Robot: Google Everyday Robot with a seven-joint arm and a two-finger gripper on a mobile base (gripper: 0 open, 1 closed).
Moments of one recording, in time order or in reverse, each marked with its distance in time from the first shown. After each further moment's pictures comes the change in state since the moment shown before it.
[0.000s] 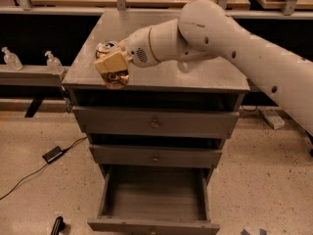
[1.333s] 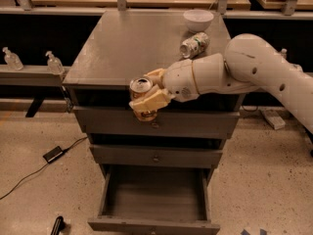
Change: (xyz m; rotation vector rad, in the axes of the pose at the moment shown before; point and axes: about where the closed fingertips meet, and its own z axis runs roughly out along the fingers) arm 0.091 0.044 -0.071 -0.183 -0.014 -0.190
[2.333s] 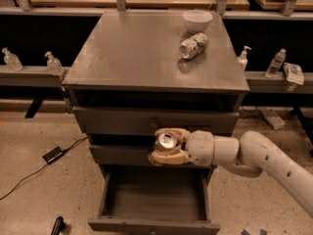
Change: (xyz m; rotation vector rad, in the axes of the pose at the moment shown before) arm 0.163 0.055 0.005 0.089 -0.344 0.085
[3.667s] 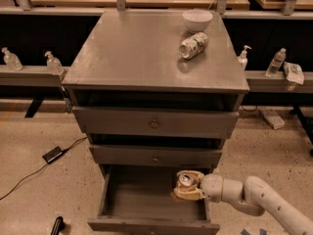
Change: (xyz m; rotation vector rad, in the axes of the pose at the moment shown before) arm 0.245 -0.002 -0.069 0.096 0.098 0.209
